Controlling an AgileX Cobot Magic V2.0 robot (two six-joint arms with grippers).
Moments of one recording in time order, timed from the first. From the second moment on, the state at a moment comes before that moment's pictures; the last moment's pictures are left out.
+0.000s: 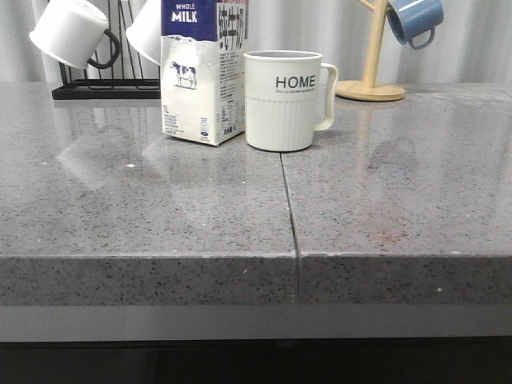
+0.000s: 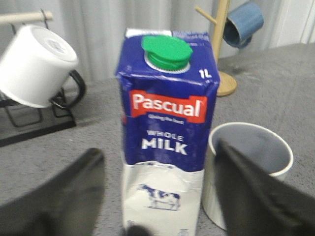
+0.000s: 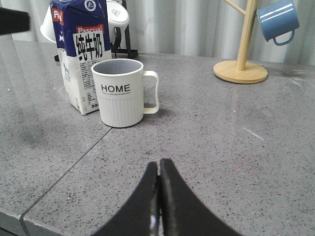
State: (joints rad) left arm -0.52 1.36 -0.88 0.00 -0.24 0.00; right arm 0.35 0.27 -0.23 -0.01 0.11 0.07
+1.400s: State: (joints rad) left arm -0.06 0.37 -0.23 0.03 0.11 0.00; right arm 0.35 0.27 -0.23 -0.01 0.11 0.07
